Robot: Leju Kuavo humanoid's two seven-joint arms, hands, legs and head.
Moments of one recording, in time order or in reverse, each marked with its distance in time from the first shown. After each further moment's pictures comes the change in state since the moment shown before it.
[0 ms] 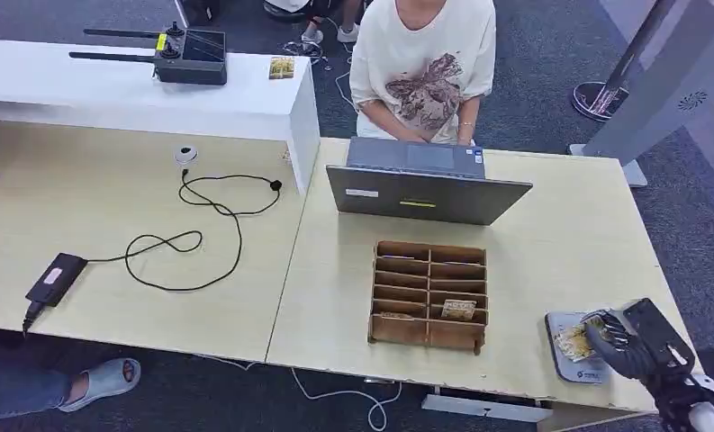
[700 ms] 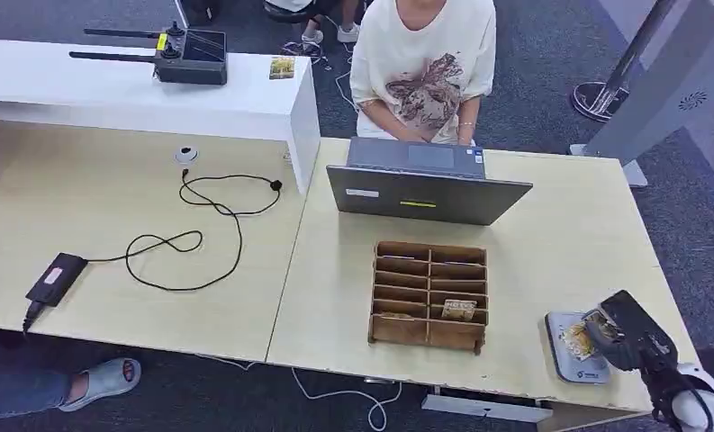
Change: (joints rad) left arm 0.000 -0.006 0.003 0.000 0.001 0.000 0.013; right arm -0.059 0.022 0.016 0.059 0.181 -0.099 0.042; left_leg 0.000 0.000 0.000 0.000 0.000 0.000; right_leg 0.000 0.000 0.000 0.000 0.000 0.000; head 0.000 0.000
